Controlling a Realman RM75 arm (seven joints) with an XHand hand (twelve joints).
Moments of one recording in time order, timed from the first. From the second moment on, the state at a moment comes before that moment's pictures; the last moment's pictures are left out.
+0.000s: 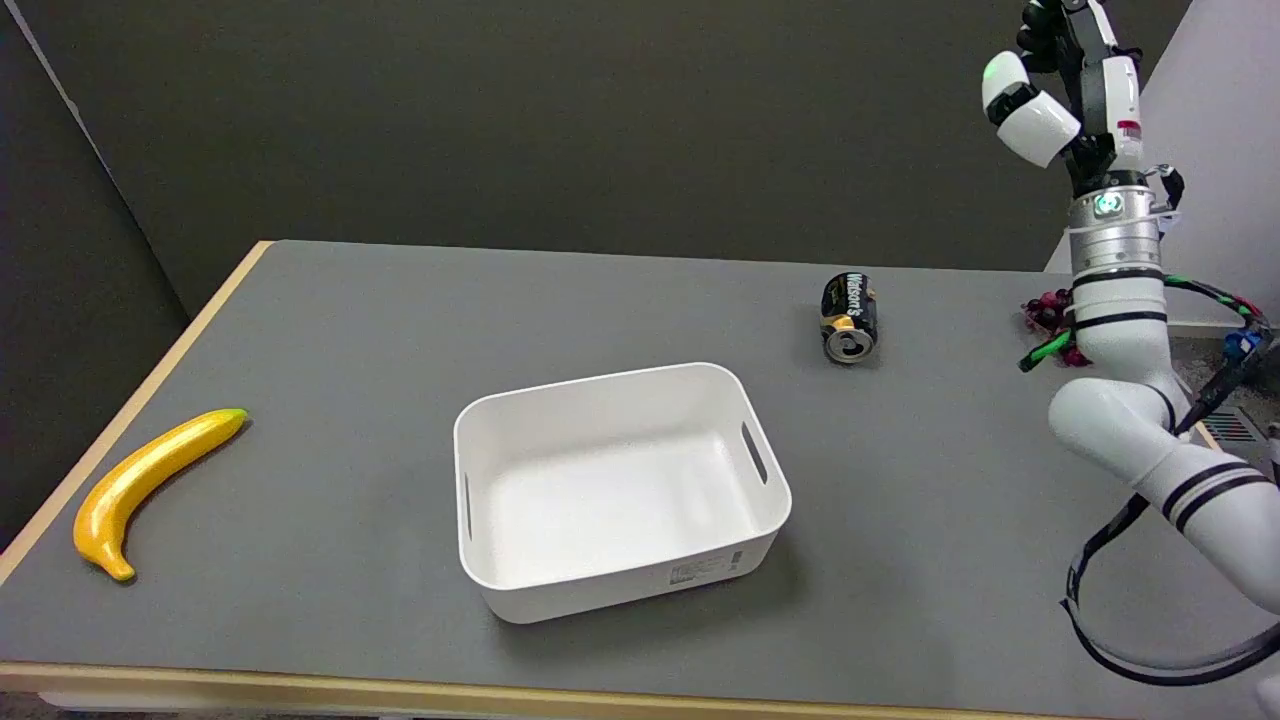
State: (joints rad) arm 0.22 -0.86 -1.62 1.15 0.94 0.78 0.81
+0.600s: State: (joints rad) arm 0.07 -0.82 -1.53 1.26 0.95 0.74 0.77
